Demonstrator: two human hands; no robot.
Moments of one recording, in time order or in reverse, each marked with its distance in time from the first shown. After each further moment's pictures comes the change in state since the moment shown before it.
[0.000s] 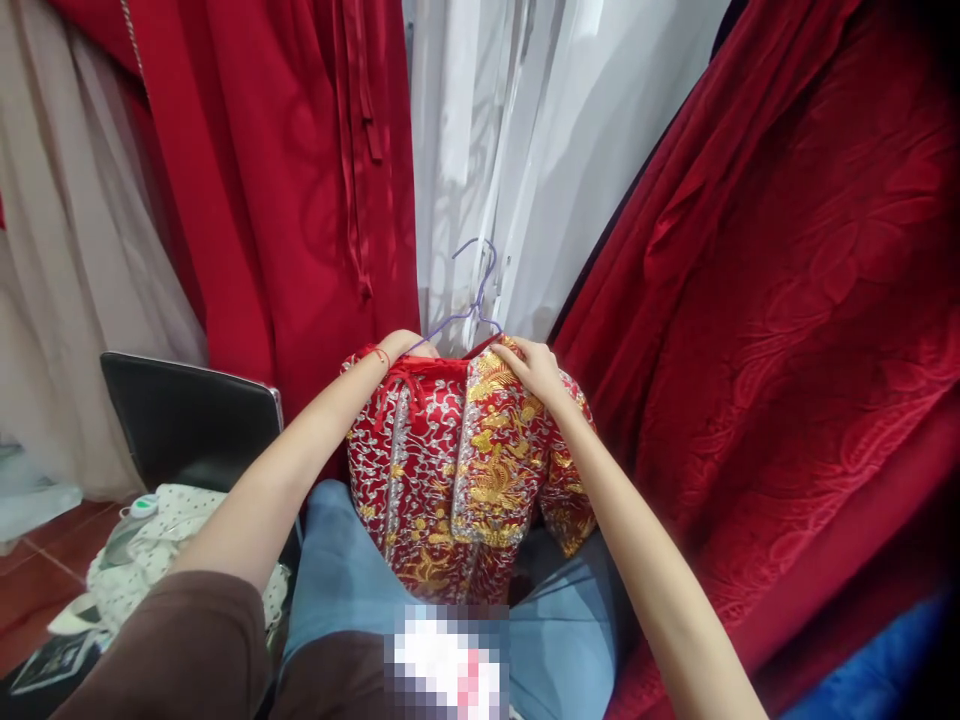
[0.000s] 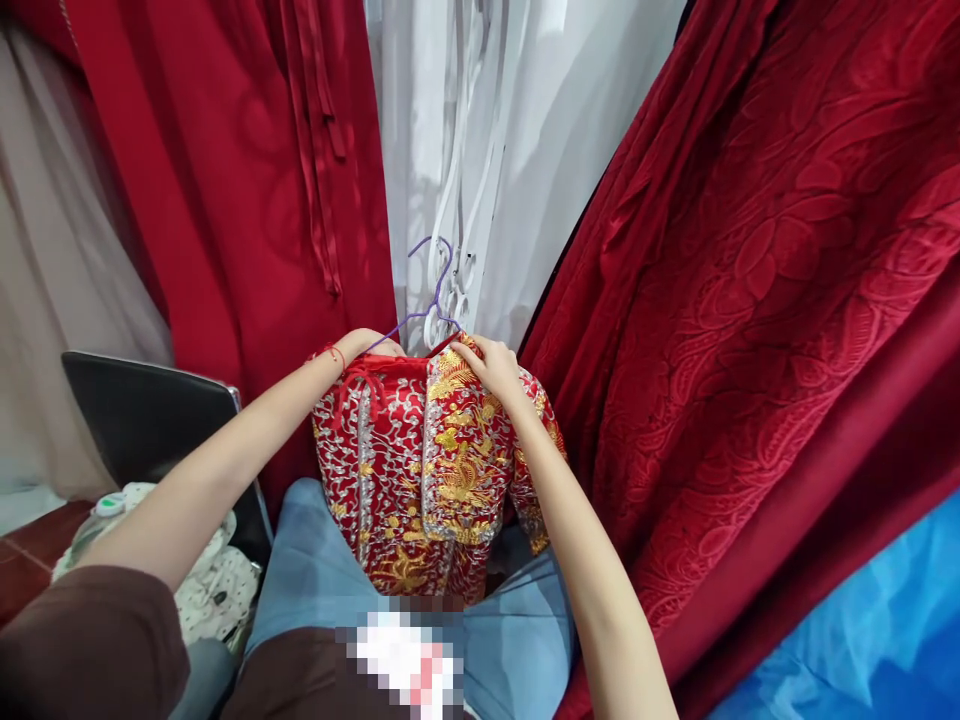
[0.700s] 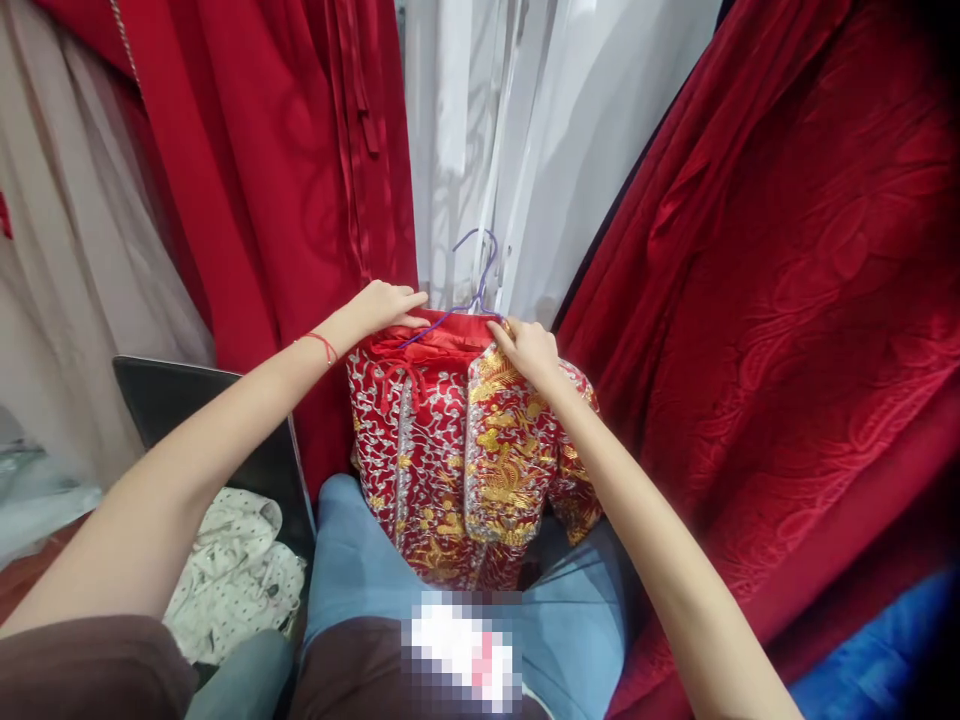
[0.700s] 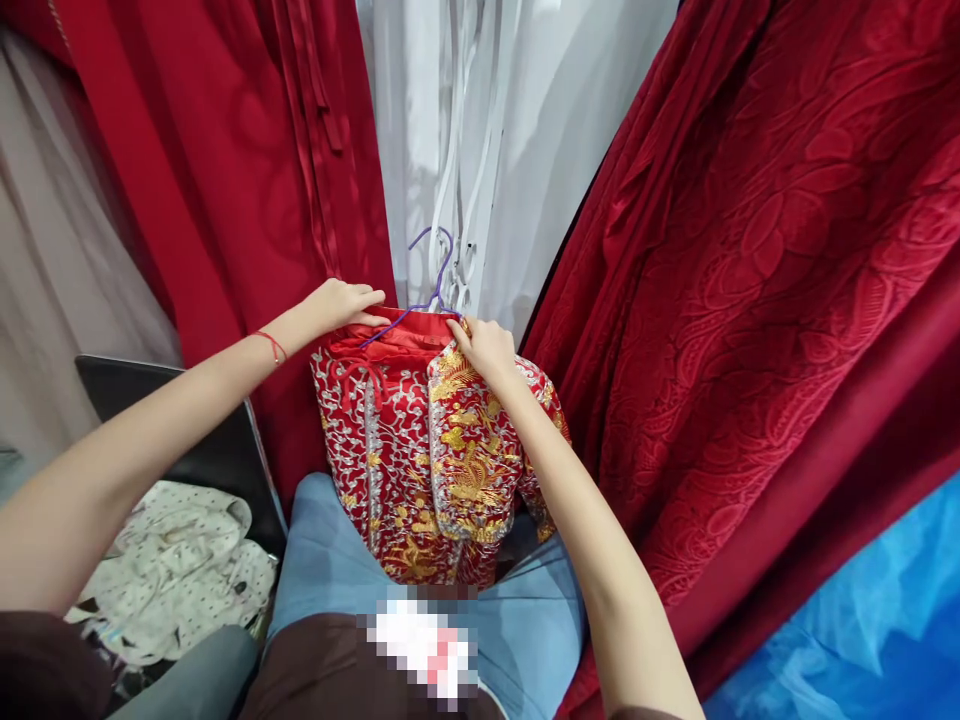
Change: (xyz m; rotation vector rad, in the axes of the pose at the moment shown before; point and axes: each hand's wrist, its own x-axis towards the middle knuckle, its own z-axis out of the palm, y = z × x) left_hand -0.080 -0.004 -0.025 0.939 0.741 0.107; right_hand 0.013 -0.035 -0.003 -0.284 -0.025 0.155
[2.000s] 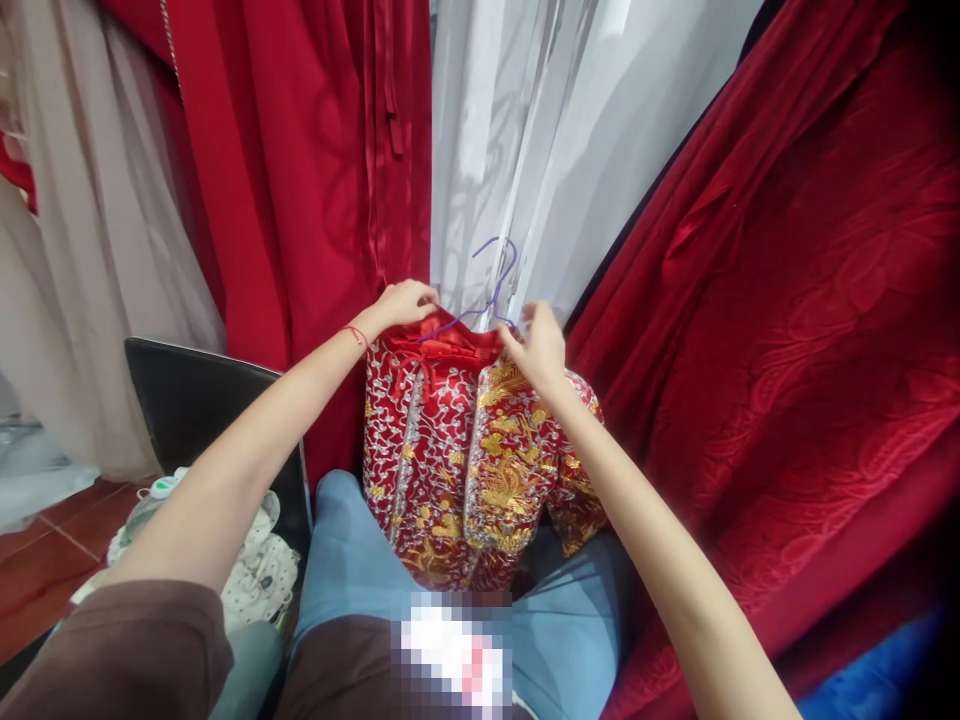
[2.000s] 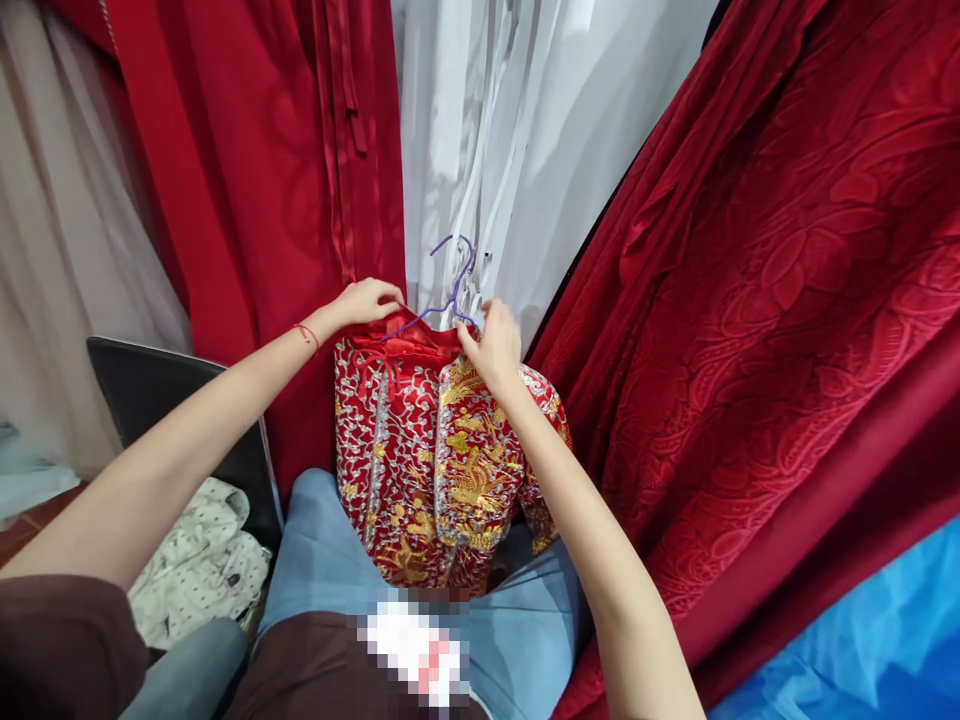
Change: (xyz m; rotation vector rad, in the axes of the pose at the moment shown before) left_hand 0.026 0.001 0.021 -0.453 0.007 -0.246; right_hand 0.007 -0.005 0.007 0.231 0.342 -0.139
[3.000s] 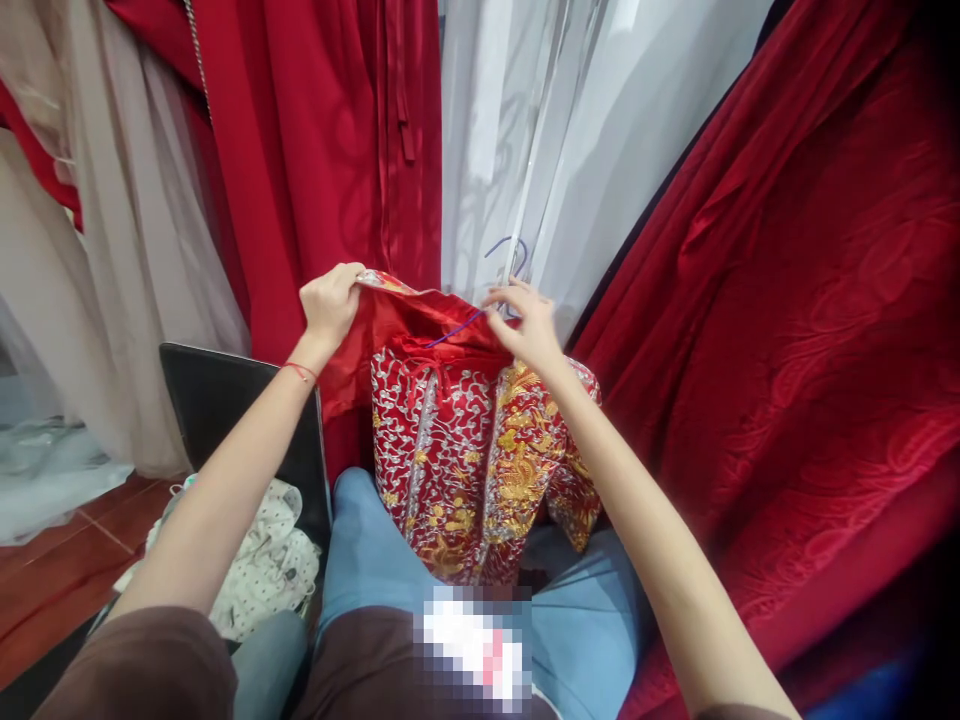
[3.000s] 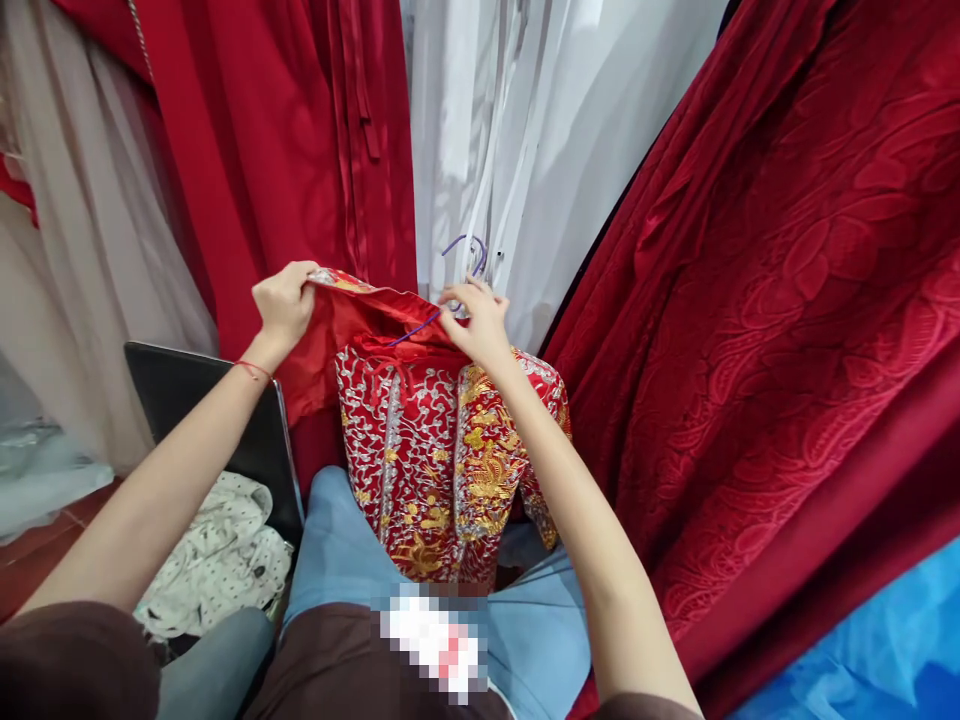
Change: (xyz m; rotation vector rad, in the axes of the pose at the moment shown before) left_hand -0.097 -0.057 -0.025 0.131 0.688 -0.268; right_hand 0.017 -0.034 0.003 0.088 -0.051 -0.227
